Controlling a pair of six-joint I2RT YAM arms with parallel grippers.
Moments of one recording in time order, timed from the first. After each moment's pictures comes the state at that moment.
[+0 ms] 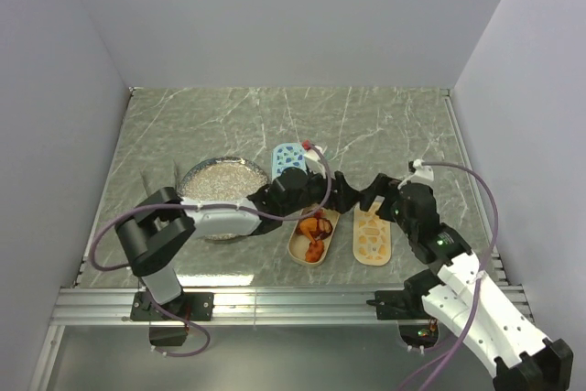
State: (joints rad) left arm -1.00 1.68 0.90 0.65 0.03 -0.60; right arm 0.43 0.63 0.47 -0.32 0.17 0.62
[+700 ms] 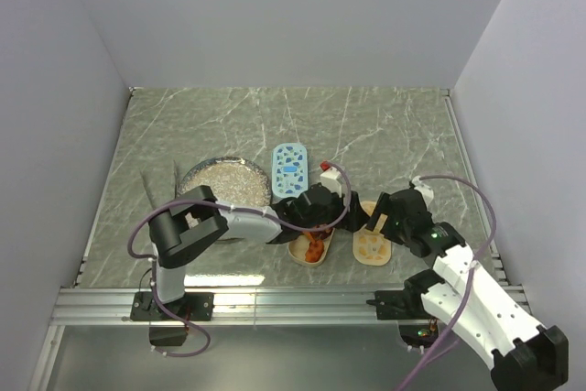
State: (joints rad) left arm -1.11 1.87 0.98 0.54 -0.05 -0.70; right arm 0.41 0.71 0.47 -0.69 0.22 0.76
